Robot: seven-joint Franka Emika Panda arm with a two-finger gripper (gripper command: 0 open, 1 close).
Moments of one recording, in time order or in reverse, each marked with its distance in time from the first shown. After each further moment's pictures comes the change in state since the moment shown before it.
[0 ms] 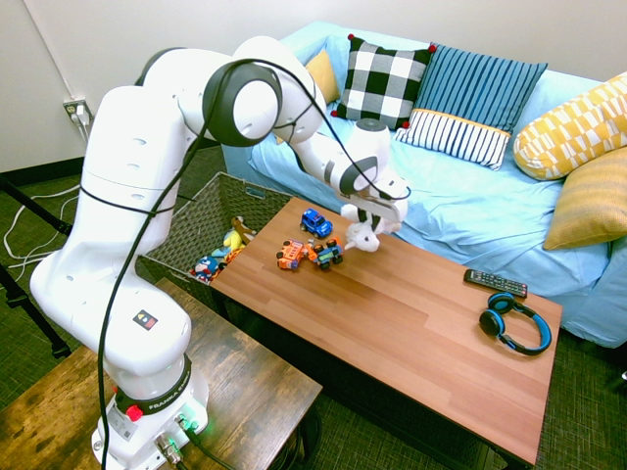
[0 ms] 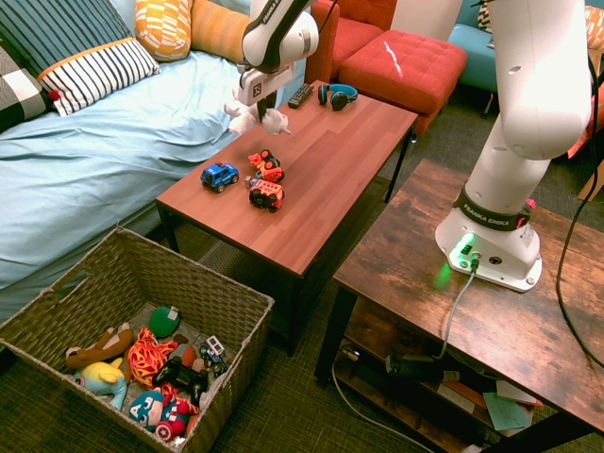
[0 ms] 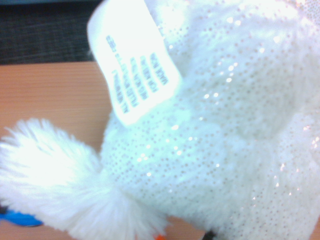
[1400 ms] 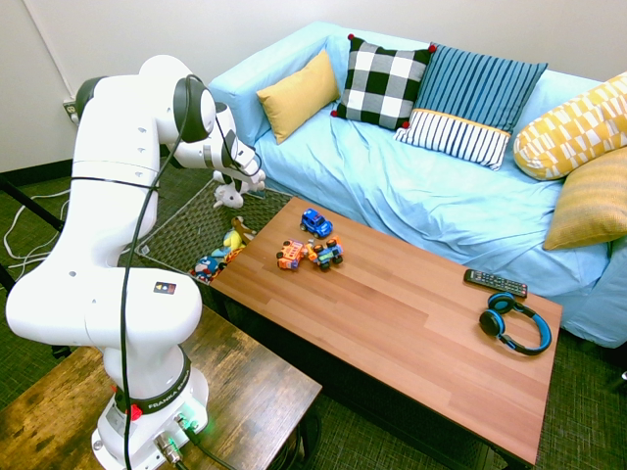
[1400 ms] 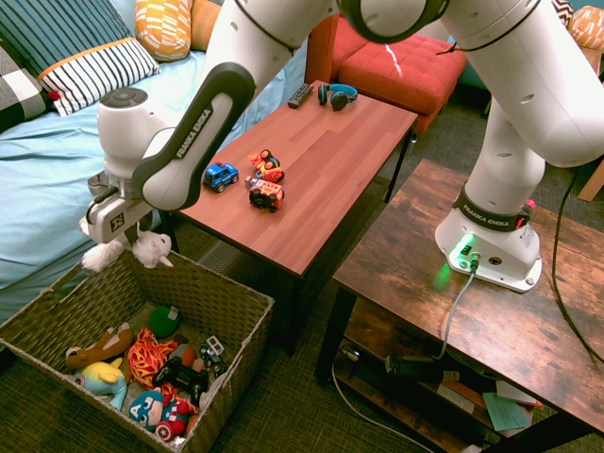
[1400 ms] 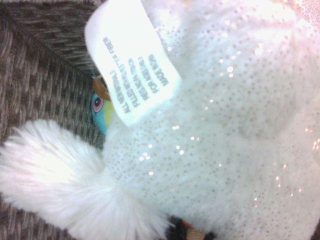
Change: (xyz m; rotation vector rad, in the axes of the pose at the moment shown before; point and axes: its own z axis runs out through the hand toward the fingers) arm -0.345 -0.290 0.077 0.143 -0.071 -0.126
